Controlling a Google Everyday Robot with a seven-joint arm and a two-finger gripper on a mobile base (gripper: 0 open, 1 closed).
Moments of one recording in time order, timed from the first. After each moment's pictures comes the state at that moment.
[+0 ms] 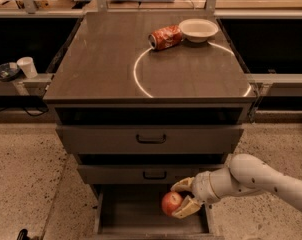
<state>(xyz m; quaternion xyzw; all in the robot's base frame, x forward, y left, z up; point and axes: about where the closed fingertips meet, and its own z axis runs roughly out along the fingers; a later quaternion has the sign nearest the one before) 0.435 -0.094 0.494 -0.60 0.68 0.30 0.29</state>
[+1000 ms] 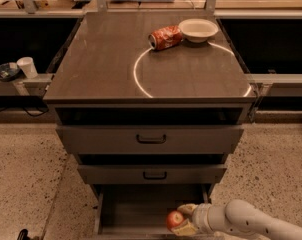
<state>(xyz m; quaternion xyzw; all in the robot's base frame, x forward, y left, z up) 0.421 -0.117 0.328 -0.47 0.78 0.26 0.31</state>
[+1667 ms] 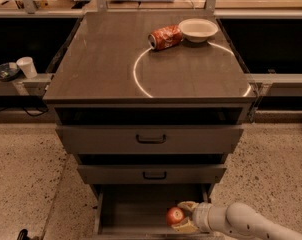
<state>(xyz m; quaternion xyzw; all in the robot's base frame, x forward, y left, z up) 0.438 -0.128 0.325 -0.48 0.77 0.23 0.36</state>
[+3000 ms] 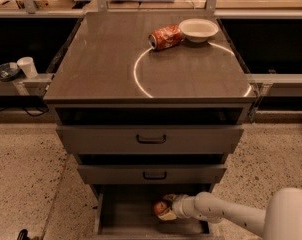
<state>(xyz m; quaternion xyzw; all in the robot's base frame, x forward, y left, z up) 0.524 -0.078 0.191 -0.53 0.76 0.18 0.34</state>
